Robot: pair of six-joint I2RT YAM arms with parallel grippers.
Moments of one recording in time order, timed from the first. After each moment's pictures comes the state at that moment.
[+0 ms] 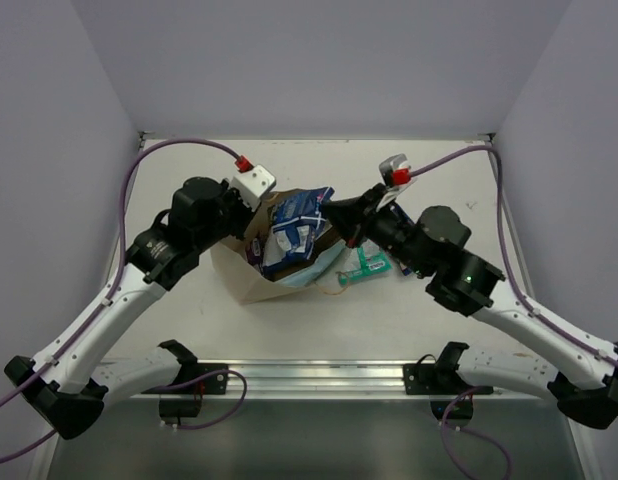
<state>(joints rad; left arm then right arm) -0.62 1.03 1.17 -0.54 -0.04 0.26 0.95 1.01 1.08 0.00 0.10 0.33</state>
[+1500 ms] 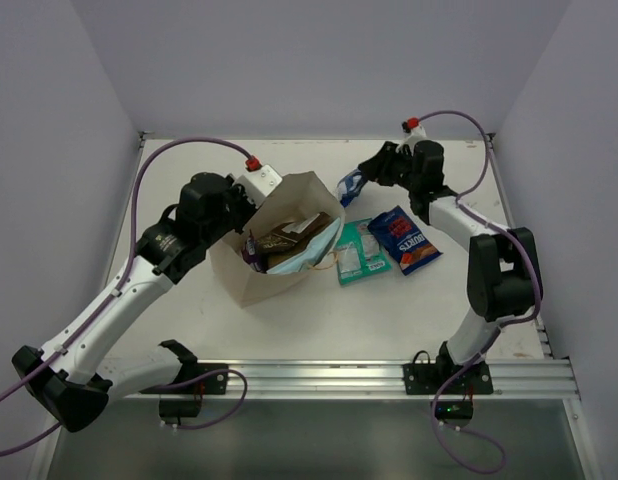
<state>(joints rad) -0.60 1.08 1.17 -0.50 -0.13 0.40 0.21 1.73 1.16 0.32 -0.38 0.48</state>
